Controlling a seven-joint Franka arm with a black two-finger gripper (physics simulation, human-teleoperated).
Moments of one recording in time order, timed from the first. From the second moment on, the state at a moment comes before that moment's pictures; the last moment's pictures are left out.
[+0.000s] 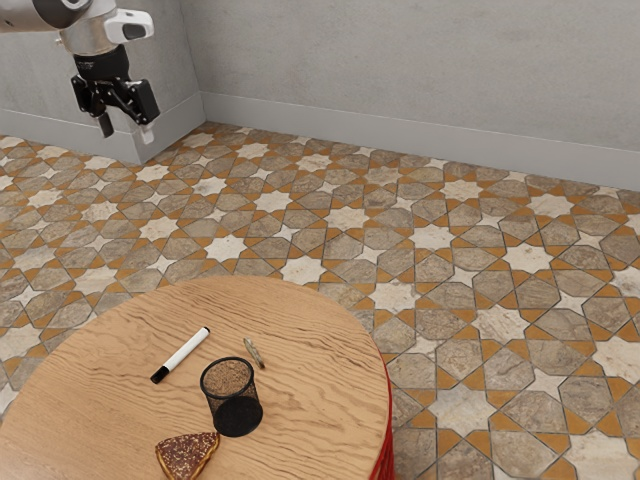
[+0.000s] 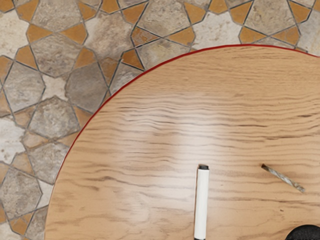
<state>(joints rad) -0.04 0.21 0.34 -1.31 -0.07 1.52 0.27</state>
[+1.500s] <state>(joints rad) -0.19 0.16 0.36 -2.37 0.03 2.40 0.46</state>
